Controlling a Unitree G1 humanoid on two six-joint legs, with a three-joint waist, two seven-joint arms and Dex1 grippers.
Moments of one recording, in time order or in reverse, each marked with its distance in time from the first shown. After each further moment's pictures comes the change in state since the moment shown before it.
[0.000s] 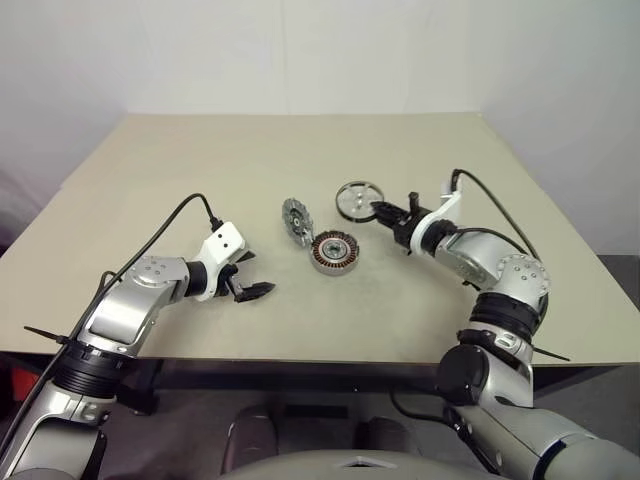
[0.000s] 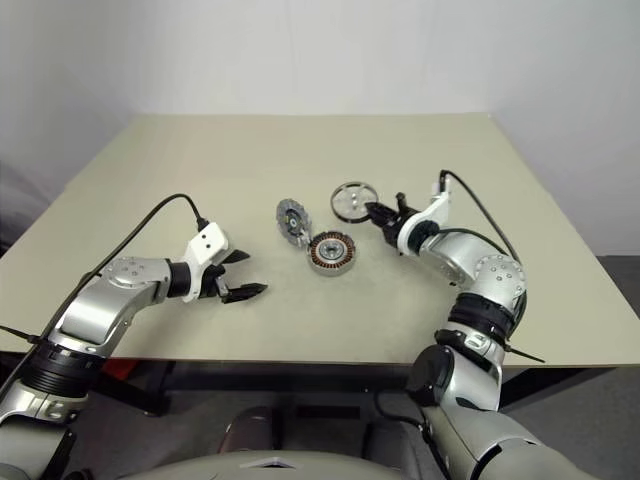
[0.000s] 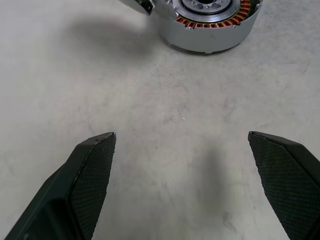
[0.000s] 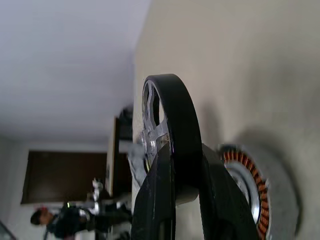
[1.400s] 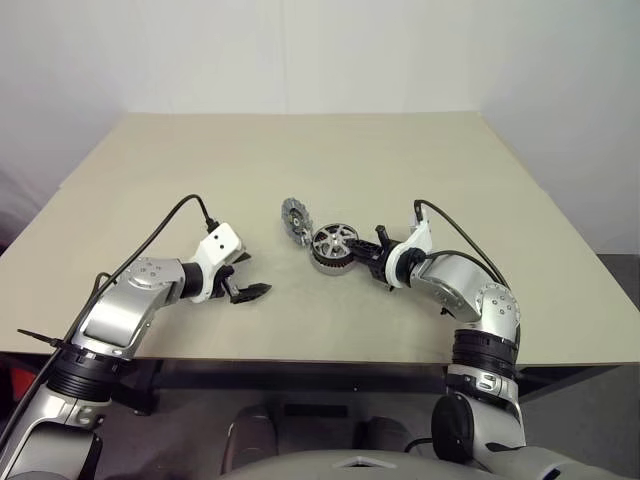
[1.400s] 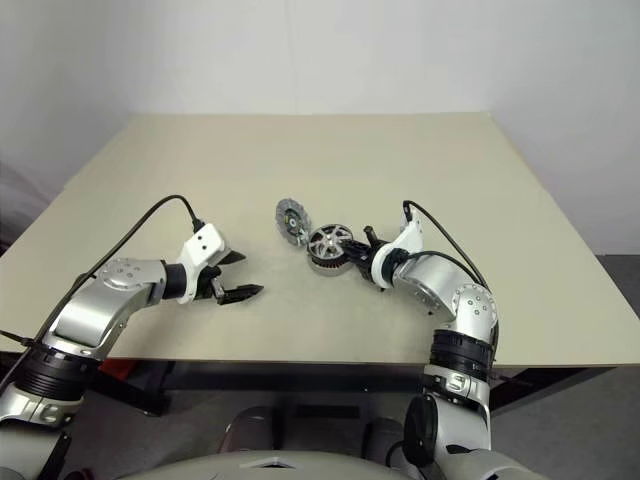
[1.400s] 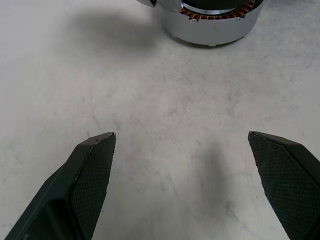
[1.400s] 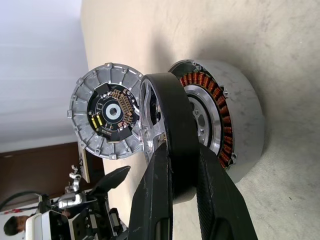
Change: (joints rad) left arm 0.014 0.015 0.013 -0.019 0.005 0.010 0.003; right arm 0.226 0.022 0.301 -0.168 0.408 -0.188 -0.434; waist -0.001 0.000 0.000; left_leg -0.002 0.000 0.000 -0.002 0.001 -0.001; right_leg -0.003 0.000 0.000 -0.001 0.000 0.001
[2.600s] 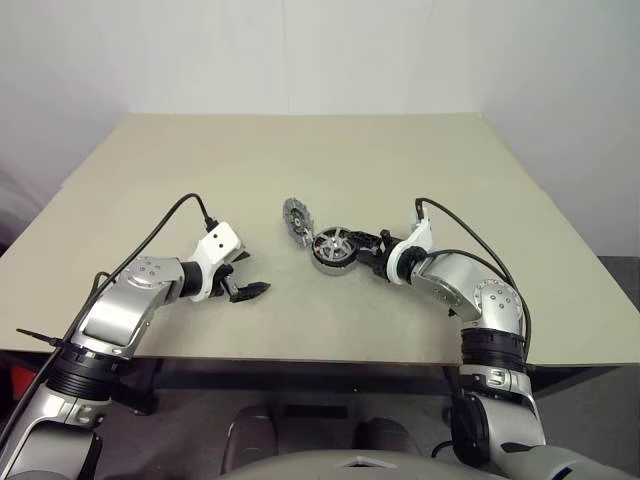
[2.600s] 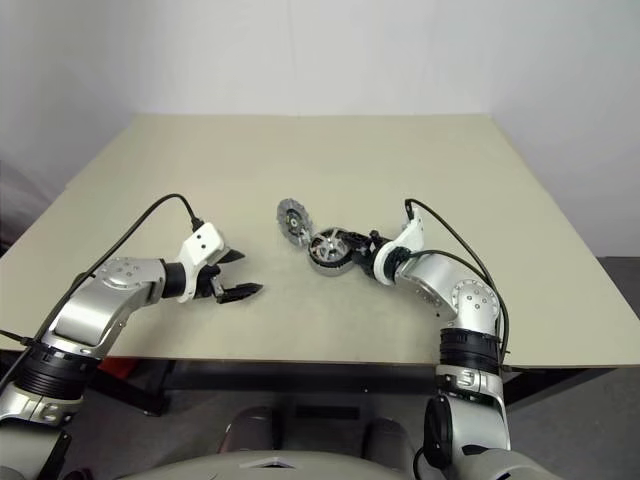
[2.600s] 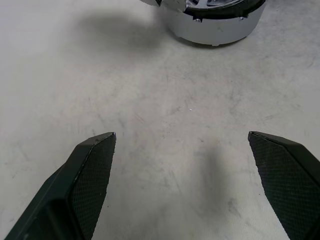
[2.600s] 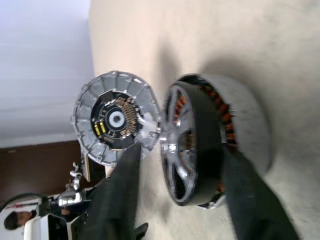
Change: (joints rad) left arm 0.000 0.001 0.002 0.005 0.001 -0.008 0.002; right arm -0.012 -0.109 0.110 0.080 -0.019 -0.088 0.184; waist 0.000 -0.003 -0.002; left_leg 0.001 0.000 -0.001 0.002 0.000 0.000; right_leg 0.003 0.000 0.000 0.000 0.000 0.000
